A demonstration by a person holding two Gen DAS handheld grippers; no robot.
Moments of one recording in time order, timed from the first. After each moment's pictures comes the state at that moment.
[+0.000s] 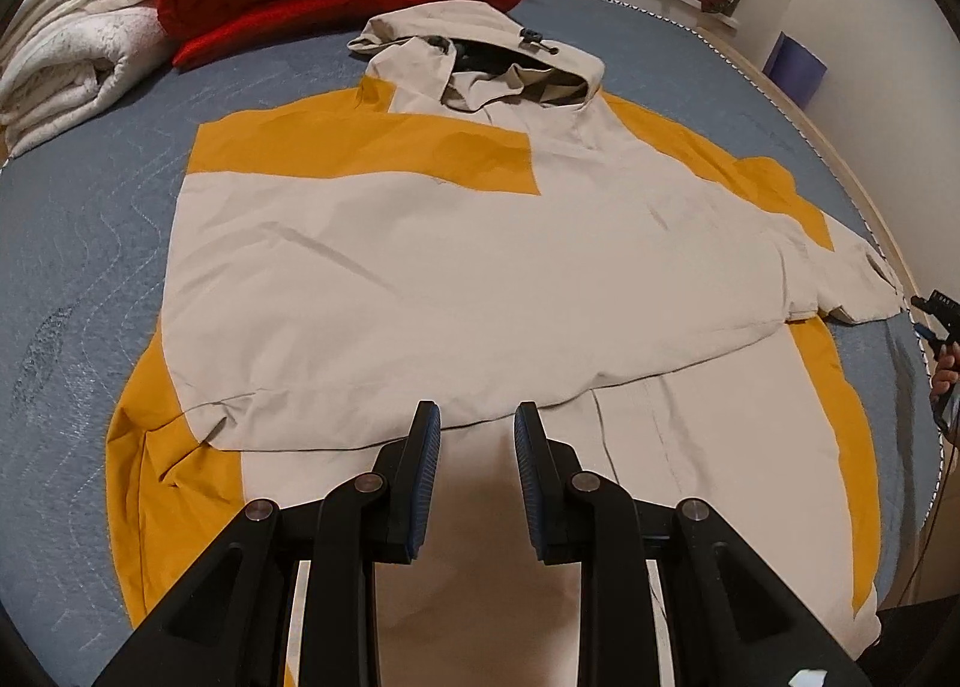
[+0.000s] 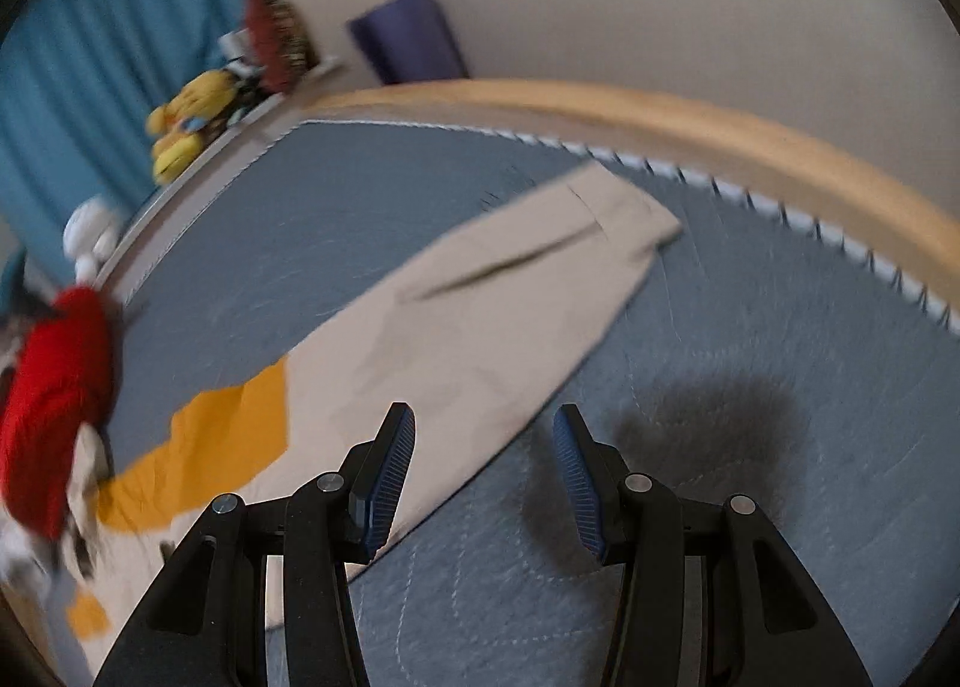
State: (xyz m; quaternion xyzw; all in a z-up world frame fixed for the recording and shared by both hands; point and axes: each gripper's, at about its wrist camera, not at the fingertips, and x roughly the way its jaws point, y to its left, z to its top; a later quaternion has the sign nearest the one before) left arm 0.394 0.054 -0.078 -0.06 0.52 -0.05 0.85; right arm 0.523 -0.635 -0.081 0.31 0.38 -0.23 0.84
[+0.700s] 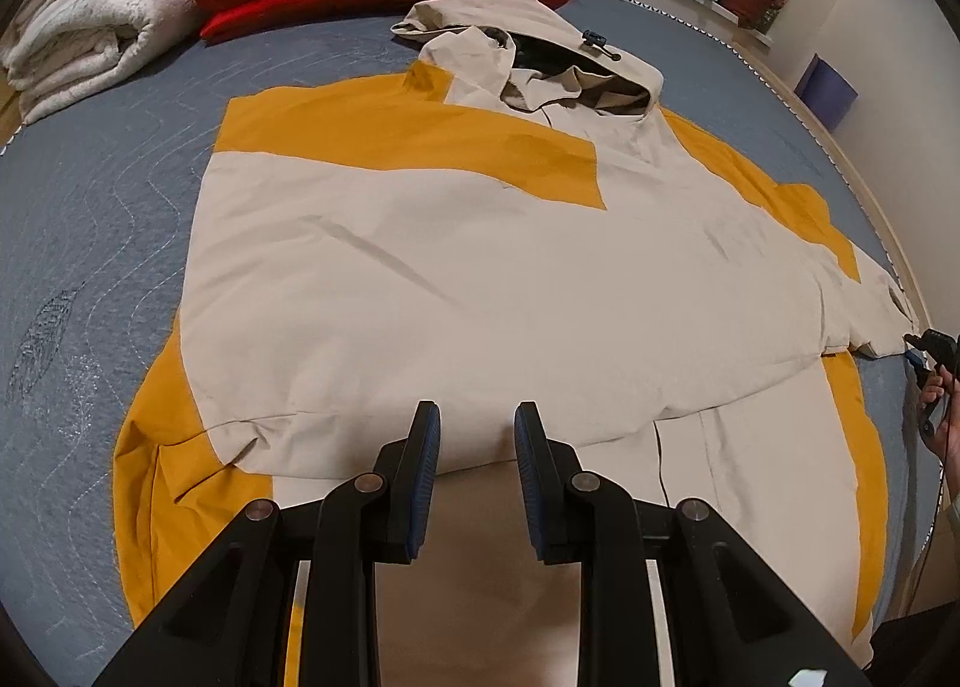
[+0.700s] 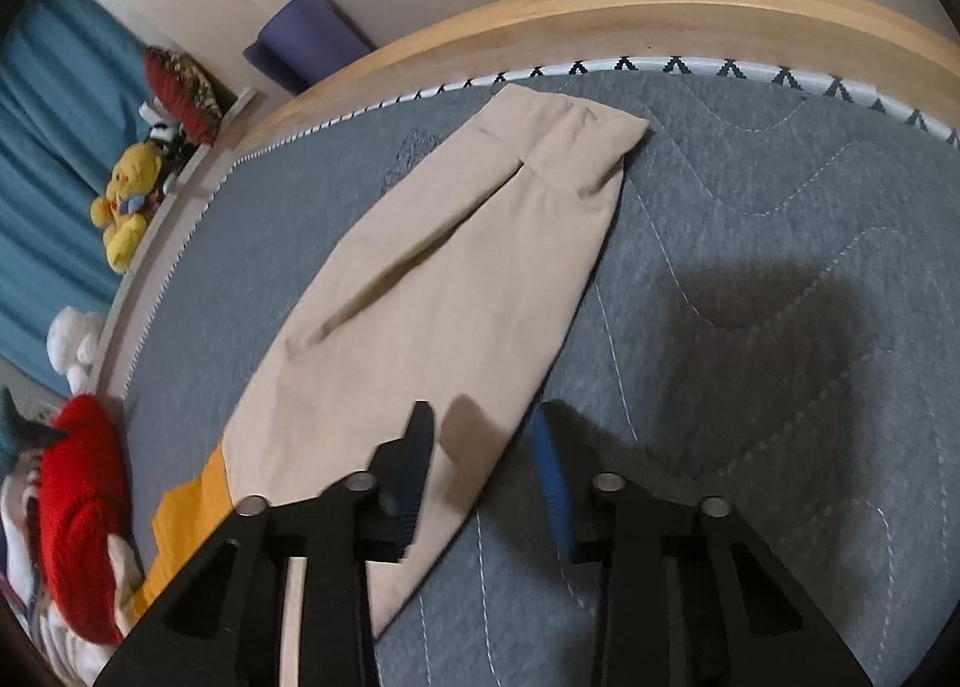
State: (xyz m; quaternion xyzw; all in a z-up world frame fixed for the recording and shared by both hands) left arm 0.411 0.084 -0.093 -0.09 0.53 -0.03 0.85; right arm 0.558 -0.693 -0.162 0.43 0.35 -0.24 0.80
